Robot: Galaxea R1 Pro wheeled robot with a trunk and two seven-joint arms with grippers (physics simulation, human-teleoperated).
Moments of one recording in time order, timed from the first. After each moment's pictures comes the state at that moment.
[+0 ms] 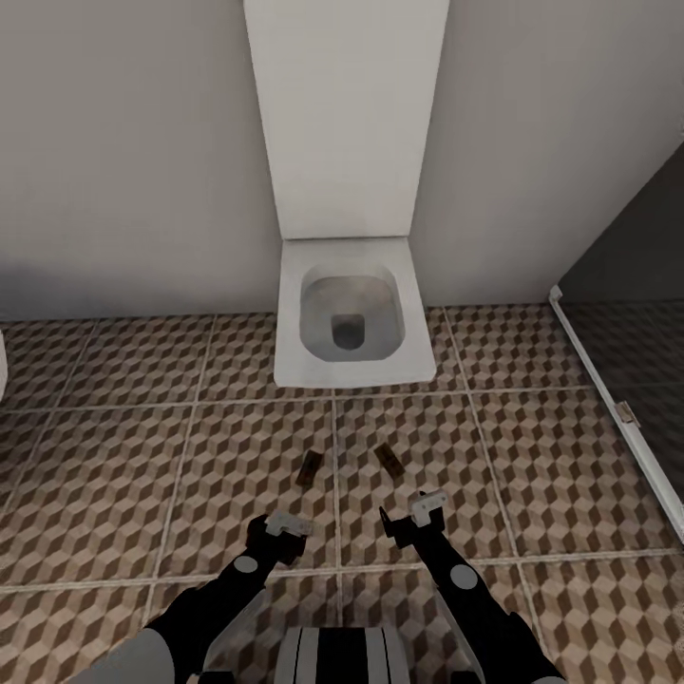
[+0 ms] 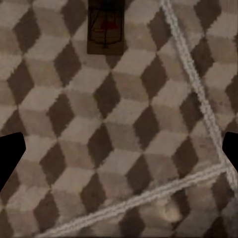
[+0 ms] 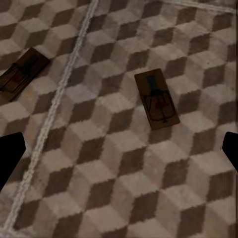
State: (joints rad) left arm -0.59 0.06 -0.78 -0.66 0.41 0.10 0.24; right arm -0.42 0.04 0.19 -0.82 0.12 -0.12 0.05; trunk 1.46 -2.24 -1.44
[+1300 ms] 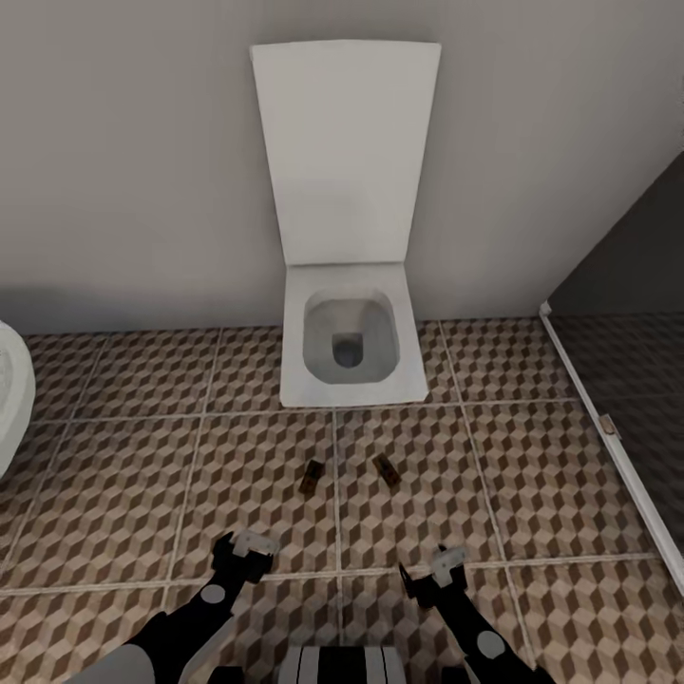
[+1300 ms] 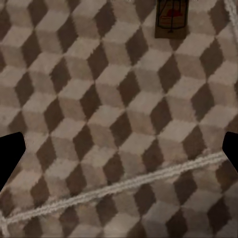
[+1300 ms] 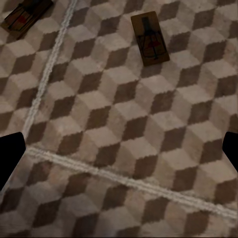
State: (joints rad) left arm -0.58 0.09 -0.78 -0.44 0.42 -0.12 0.25; right arm -0.42 -0.01 0.19 -0.44 0.12 -0.40 0.05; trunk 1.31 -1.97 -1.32
